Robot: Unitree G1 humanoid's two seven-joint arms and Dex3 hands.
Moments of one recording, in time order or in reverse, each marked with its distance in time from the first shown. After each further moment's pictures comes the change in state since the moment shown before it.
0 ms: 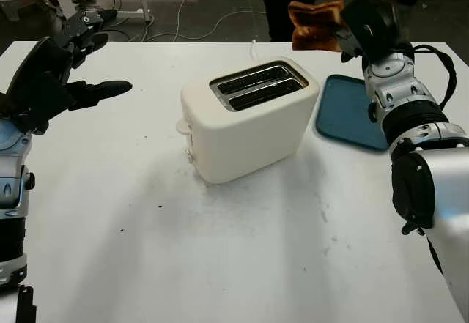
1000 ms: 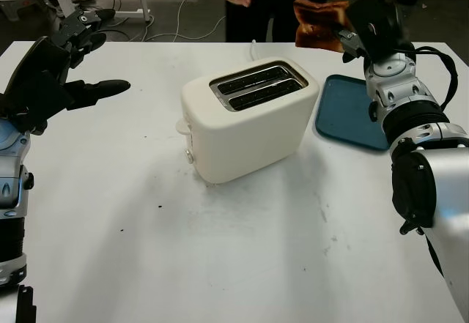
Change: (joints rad) left arm 0.001 -0.001 0.005 -0.002 0.000 0.005 0.000; right arm 0.000 0.000 -0.009 0.000 0.000 0.023 -0.007
